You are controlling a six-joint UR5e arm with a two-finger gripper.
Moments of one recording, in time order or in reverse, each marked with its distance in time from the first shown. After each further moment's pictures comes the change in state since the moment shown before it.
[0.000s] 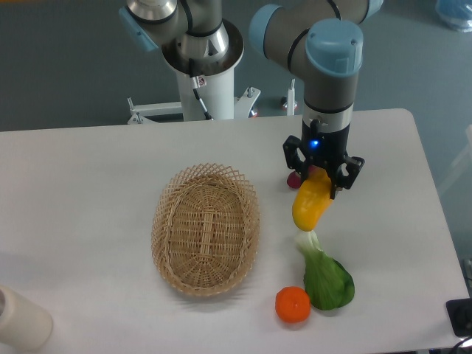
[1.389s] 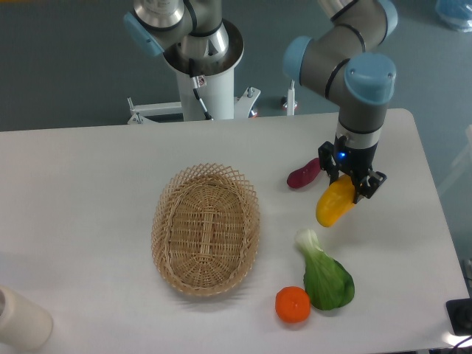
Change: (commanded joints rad) arm 0.140 -0.147 -0.161 0.195 0.049 0.449
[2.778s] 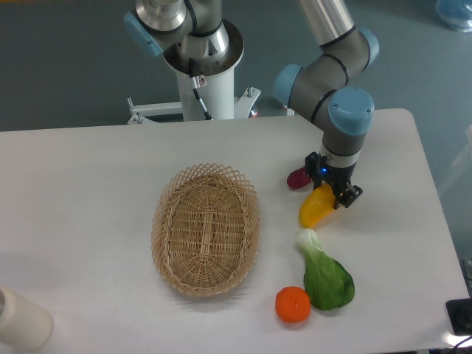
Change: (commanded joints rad) arm -0.017 -0.048 -0.037 0.052 0.009 0.003
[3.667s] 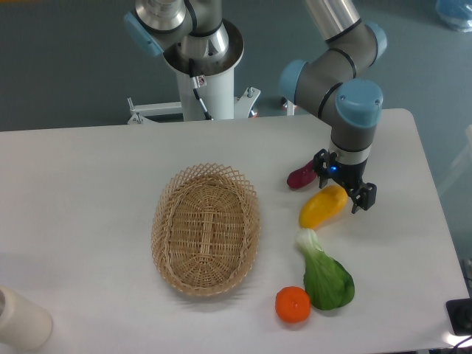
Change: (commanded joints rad) arm 0.005 0.017 0.054 -0.005 -0.008 -0.014
